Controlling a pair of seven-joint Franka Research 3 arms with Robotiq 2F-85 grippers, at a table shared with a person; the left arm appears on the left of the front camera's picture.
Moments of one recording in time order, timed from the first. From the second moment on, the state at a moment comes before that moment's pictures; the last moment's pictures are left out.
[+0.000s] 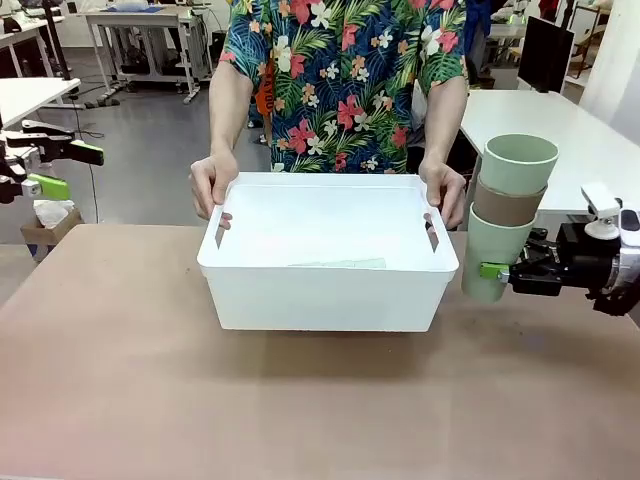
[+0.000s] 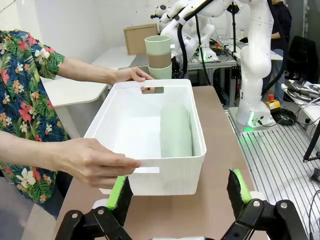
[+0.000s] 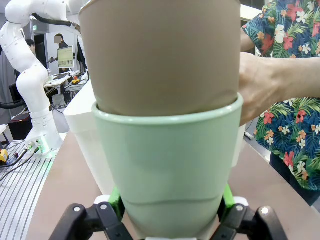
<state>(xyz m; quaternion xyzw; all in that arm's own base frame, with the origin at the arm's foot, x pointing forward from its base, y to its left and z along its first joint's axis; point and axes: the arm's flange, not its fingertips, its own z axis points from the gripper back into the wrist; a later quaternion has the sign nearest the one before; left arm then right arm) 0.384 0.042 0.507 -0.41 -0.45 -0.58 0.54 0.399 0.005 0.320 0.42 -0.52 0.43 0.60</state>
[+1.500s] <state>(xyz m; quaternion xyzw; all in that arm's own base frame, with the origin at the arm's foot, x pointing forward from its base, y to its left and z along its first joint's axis) 0.384 0.042 0.507 -0.41 -0.45 -0.58 0.54 0.399 0.005 0.320 0.42 -0.52 0.43 0.60</state>
